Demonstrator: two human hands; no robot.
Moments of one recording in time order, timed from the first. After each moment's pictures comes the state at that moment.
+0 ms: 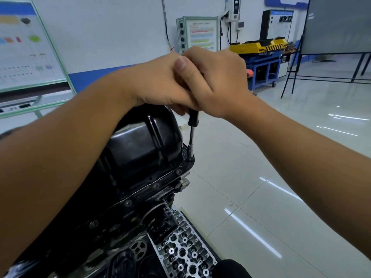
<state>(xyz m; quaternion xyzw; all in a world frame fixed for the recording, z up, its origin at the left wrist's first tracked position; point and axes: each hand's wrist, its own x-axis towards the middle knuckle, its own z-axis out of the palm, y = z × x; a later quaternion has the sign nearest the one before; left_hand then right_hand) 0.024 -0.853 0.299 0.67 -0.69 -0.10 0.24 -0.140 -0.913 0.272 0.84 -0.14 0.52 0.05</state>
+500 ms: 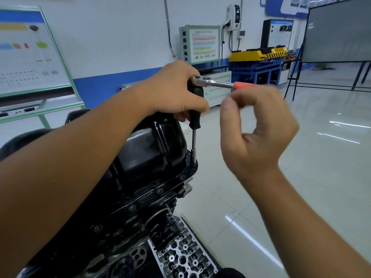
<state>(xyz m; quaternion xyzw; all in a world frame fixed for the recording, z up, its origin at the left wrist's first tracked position) -0.015 -0.834 0.304 0.67 -0.67 -0.07 0.32 -0.173 -0.876 0.207 0.64 -0.05 0.76 -0.03</state>
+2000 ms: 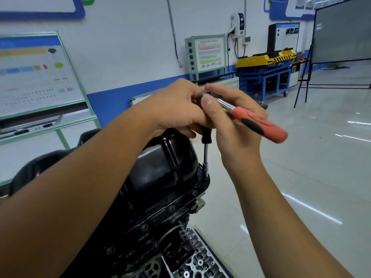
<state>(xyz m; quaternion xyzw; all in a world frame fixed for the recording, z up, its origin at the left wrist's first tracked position) -0.011 -0.825 0.305 0.66 -0.63 -0.19 0.35 -0.121 -0.894 0.220 0.52 -0.01 0.67 -0.53</state>
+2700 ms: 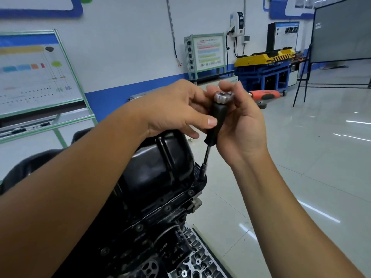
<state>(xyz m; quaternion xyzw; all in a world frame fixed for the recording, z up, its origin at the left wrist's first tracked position) -0.007 -0.826 0.301 0.62 -0.66 -0.24 0.34 -0.129 -0.908 0.229 0.34 0.08 0.47 -0.81</state>
